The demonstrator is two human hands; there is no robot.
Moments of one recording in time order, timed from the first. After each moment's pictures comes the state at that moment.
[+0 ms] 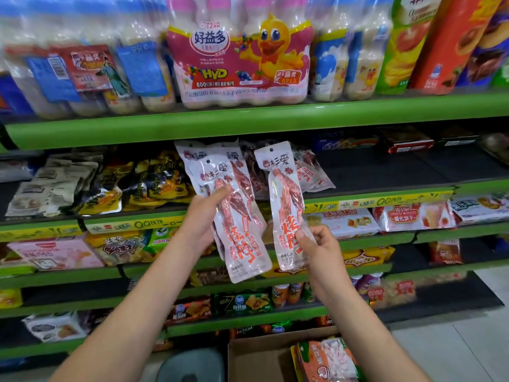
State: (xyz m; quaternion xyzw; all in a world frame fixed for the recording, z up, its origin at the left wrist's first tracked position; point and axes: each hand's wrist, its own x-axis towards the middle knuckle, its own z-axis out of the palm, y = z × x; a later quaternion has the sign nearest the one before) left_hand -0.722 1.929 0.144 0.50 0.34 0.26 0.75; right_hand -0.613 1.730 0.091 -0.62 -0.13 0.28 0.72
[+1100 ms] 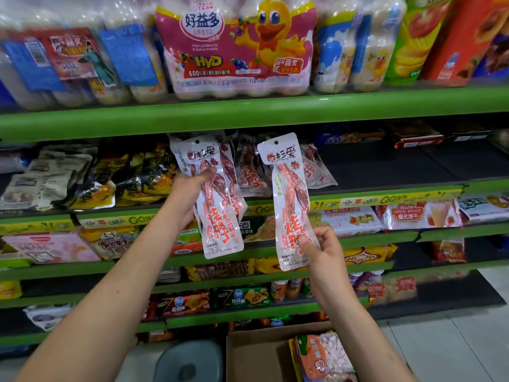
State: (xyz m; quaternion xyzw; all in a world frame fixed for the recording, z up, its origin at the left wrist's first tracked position) left_hand -0.708 1.989 0.141 0.54 0.39 0.32 0.68; right_hand -0.611 1.722 0.085 -0.61 -0.15 0.27 0.73
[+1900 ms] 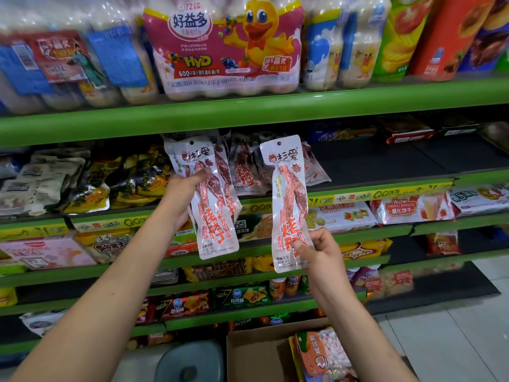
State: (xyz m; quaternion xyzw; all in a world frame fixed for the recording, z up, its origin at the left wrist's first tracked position) left_hand -0.709 1.987 0.140 0.54 0.38 0.31 0.68; right_hand -0.613 1.713 0.084 -0.60 -0.14 0.30 0.72
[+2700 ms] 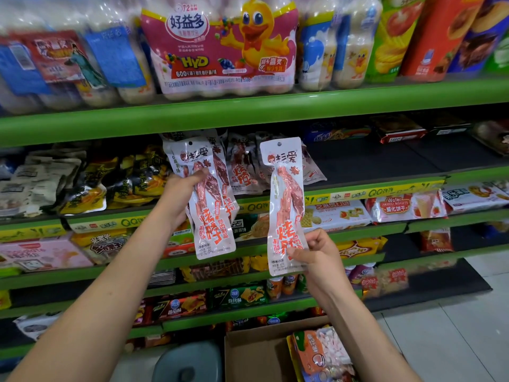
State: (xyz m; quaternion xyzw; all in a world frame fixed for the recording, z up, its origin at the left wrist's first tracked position) left_hand -0.709 1.983 0.139 0.57 0.34 0.31 0.68; right_hand -0.612 1.708 0.086 -0.53 -0.11 0.36 0.76
